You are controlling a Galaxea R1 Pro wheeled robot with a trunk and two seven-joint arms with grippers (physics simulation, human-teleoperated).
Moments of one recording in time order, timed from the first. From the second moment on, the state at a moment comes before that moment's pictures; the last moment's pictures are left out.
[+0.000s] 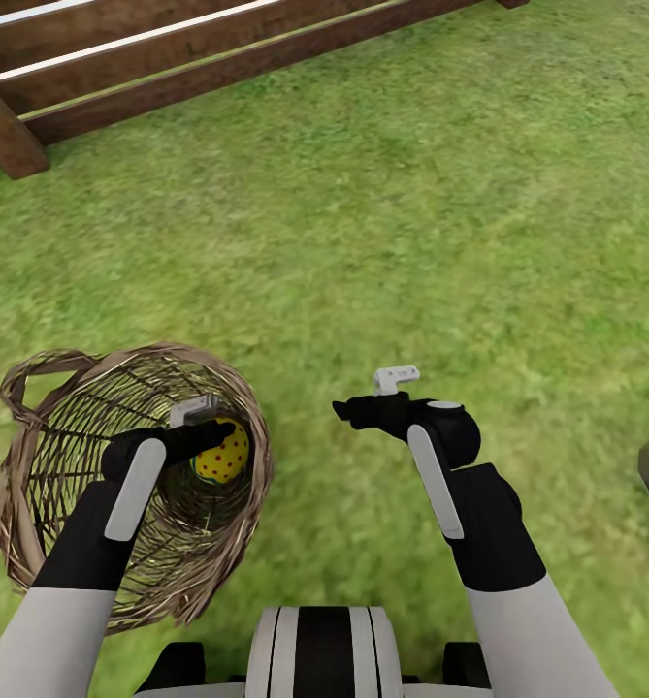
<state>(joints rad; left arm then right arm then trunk) -0.66 0.07 -0.04 -1.41 0.63 0.92 0.38 -0.72 0.13 0.25 -1.59 -0.19 1.04 -0.06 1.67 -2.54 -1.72</state>
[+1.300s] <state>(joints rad) -0.65 0.07 -0.03 -1.41 0.64 0.92 0.38 -0.72 0.13 0.24 -1.59 -0.19 1.04 -0.05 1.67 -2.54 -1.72</state>
